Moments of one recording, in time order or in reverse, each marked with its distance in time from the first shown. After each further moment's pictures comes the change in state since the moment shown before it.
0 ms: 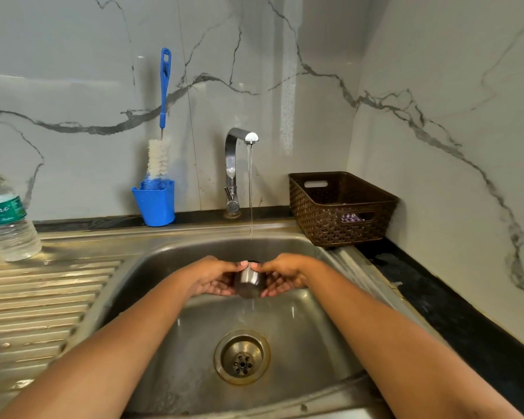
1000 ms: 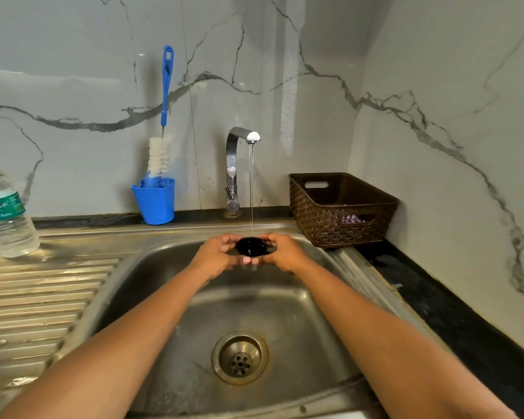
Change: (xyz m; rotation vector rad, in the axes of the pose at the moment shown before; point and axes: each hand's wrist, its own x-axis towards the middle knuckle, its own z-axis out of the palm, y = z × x) left_hand 0.010 0.009 0.005 -0.010 0.178 0.408; right_hand 0.005 -0.008 -0.002 -0.208 0.369 -0.458
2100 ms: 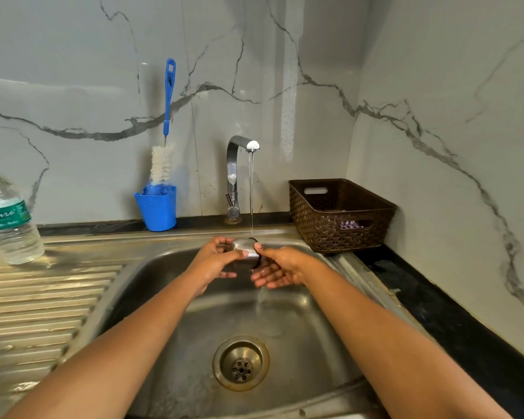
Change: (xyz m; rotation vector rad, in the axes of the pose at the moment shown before) left_hand -0.014 0.012 -0.003 -0.181 0.055 -0.021; right_hand -0.007 -0.012 -0.008 0.355 -0.278 0.404
